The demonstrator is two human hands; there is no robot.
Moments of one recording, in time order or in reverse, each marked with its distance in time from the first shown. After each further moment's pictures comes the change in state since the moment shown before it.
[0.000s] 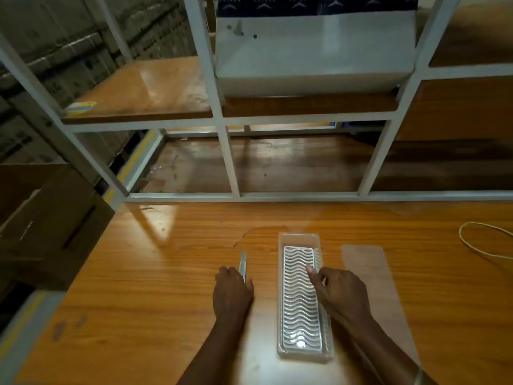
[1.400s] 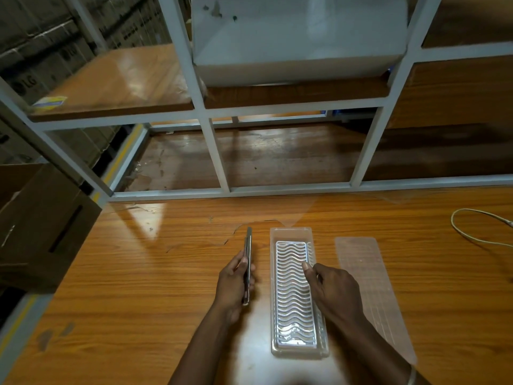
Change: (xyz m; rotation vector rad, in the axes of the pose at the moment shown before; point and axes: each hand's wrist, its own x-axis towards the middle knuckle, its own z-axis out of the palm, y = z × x) left_hand -0.003 0.028 -0.035 -1.442 -0.348 -0.278; right_hand -0.008 0.008 0.010 0.135 0.075 -0.023
